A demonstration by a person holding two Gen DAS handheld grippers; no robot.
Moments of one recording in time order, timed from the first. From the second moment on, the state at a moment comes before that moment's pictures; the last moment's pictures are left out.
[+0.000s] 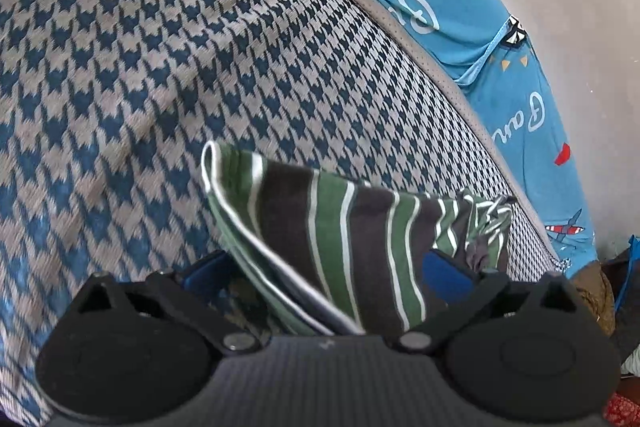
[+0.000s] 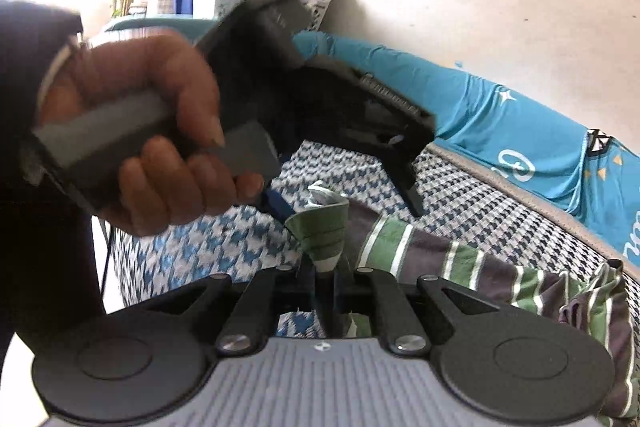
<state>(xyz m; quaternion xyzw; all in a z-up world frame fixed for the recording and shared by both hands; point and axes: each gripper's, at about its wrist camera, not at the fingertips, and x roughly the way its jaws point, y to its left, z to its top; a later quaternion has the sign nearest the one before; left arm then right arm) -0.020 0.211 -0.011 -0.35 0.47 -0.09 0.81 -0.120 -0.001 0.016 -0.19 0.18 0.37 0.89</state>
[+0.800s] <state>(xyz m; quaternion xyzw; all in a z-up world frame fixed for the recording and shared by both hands) -0.009 0.177 0.023 -0.33 0.38 -0.07 0.86 -0.123 -0.035 0.041 -0.17 0.16 0.32 0.92</state>
